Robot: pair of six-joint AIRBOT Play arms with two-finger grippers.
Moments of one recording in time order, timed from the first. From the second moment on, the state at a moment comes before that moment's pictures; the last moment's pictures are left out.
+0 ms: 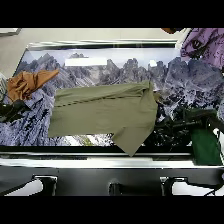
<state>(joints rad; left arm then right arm) 0.47 -1.30 1.18 1.25 -1.26 -1.56 -0.41 -1.51 0.85 2.34 -1.28 -1.94</state>
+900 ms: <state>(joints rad) 0.59 -1.29 0.89 1.07 -1.26 -1.40 -0.28 -1.41 0.77 2.43 -1.09 -1.99</state>
